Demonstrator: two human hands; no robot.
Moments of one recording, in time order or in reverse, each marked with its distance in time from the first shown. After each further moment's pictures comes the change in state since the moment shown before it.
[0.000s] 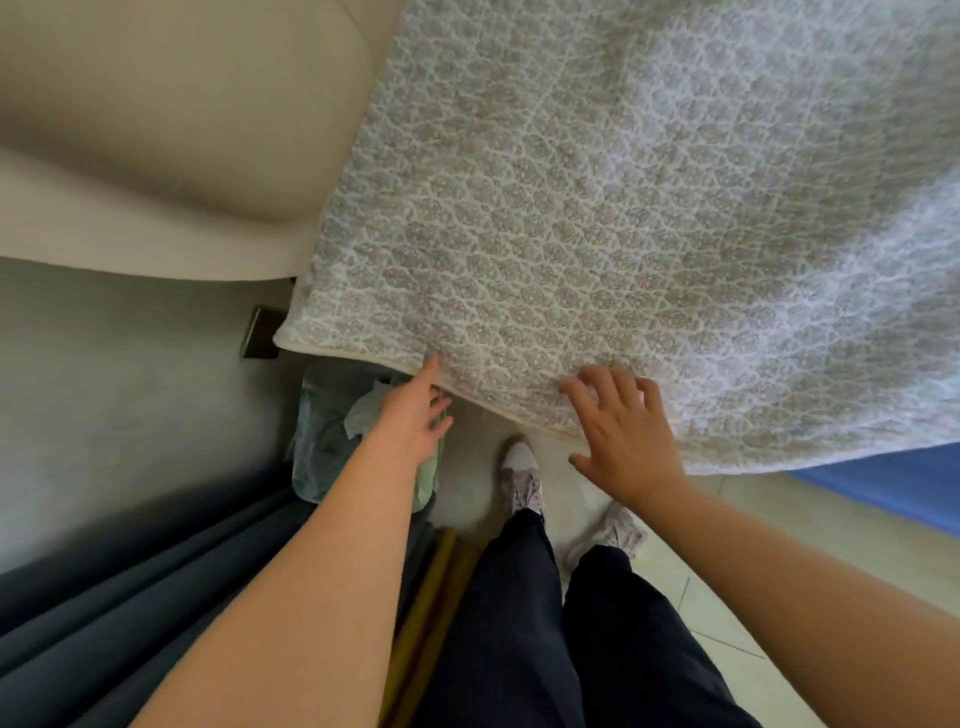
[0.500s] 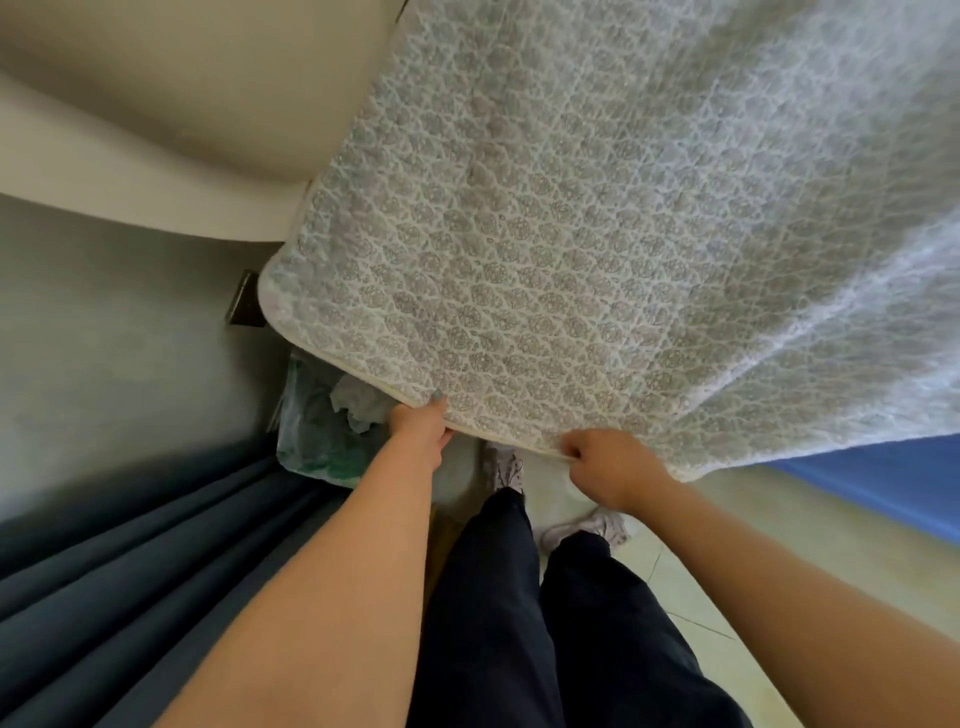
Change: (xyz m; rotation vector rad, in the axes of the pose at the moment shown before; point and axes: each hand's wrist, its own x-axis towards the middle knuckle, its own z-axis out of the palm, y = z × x) left_hand 0.004 -0.048 -0.011 -0.022 0.186 0.024; right_hand -0.013 -0.019 -0.005 0.511 -0.632 0.181
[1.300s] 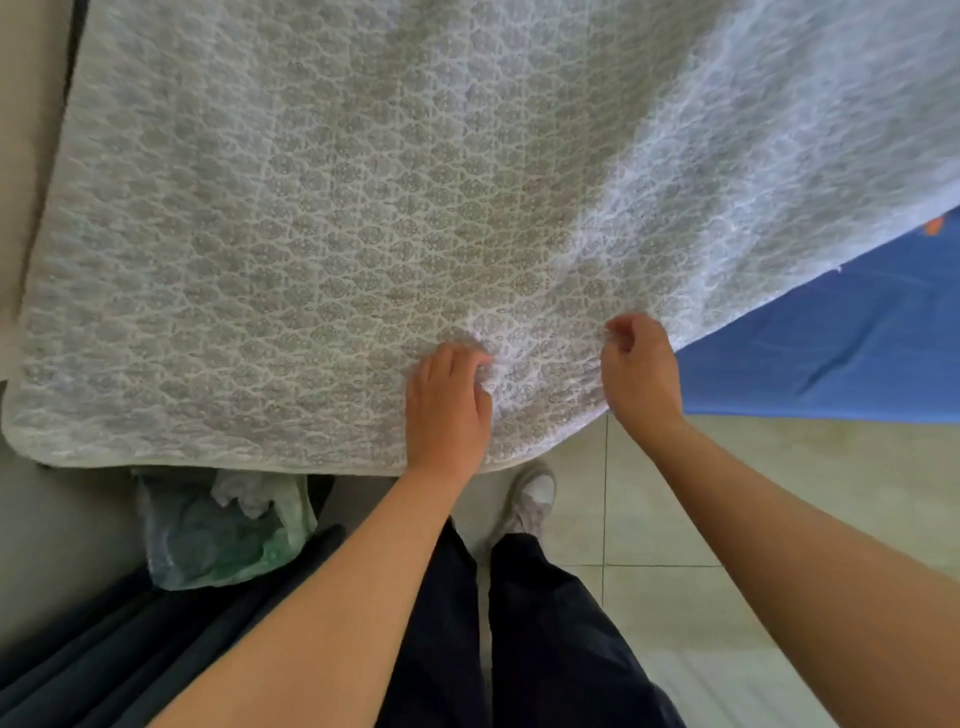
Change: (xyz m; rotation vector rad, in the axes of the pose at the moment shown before) left_hand -0.109 -0.083 0.164 1.253 -0.229 1.425; right_hand -0.053 0.186 -0.053 0.715 0.950 0.382
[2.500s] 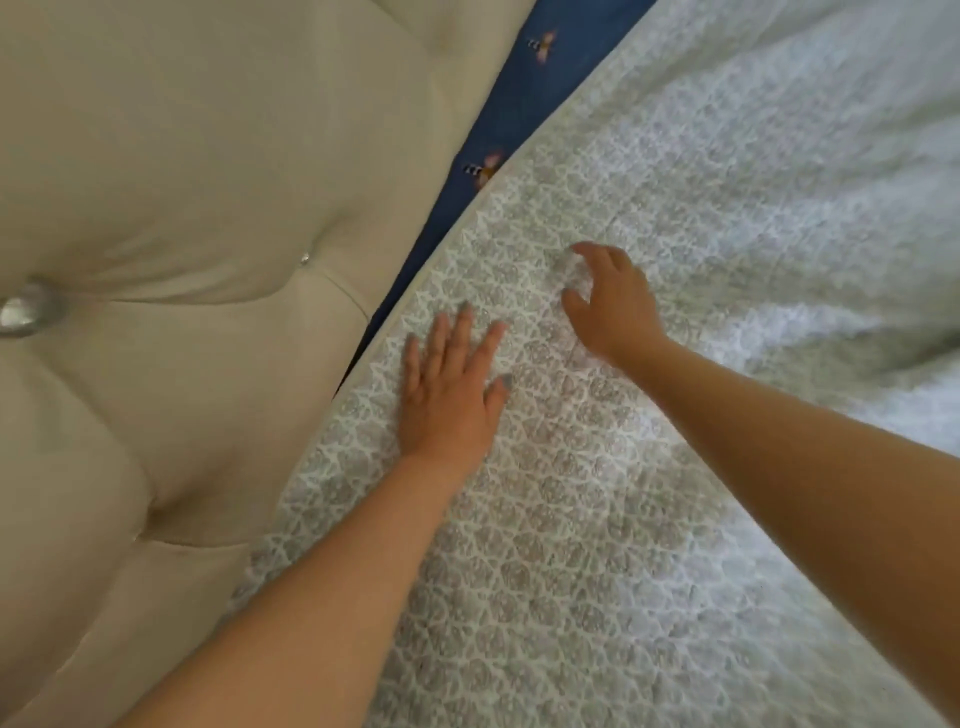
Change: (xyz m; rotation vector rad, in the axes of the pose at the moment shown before) left_hand 0.384 -0.200 -0.189 0.242 0.095 -0.146; right_hand 0.315 -0.446 0.203 -0.367 -0.160 -0.640
